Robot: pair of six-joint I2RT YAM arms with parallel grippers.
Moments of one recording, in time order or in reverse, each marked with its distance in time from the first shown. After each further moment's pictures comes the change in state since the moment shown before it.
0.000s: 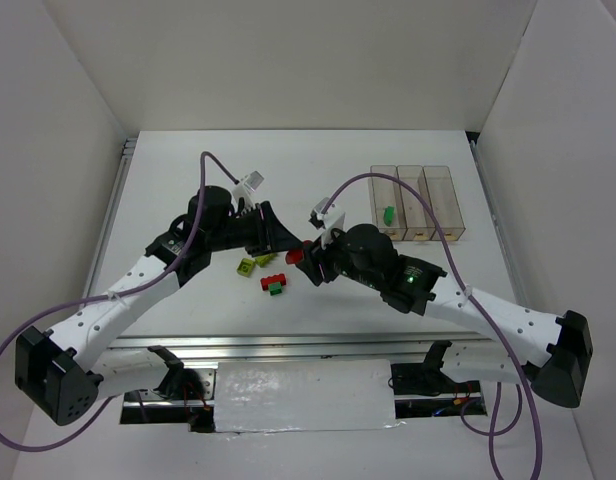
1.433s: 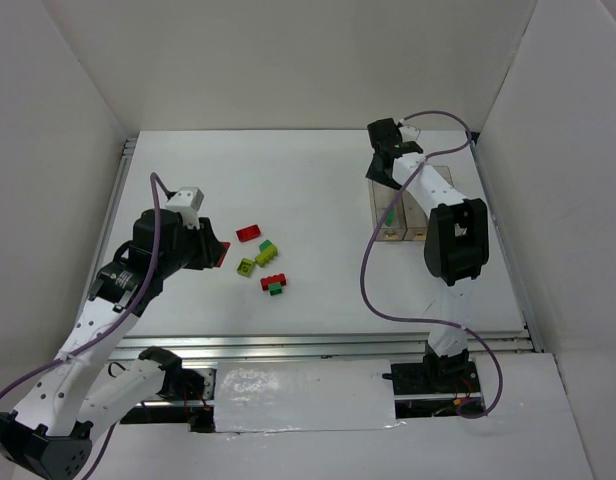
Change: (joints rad) left arm 0.219 -0.327 -0.065 -0.413 -0.456 0.536; right arm -0.737 0.969 0.874 -0.482 0.360 0.480
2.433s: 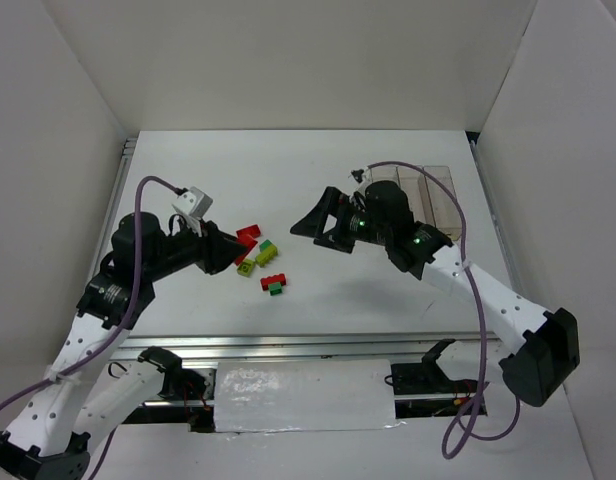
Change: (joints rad) left arm 0.002 -0.072 -0.002 0.182 0.422 0.112; right arm 0.367 -0.826 -0.719 0.389 -0.769 0.294
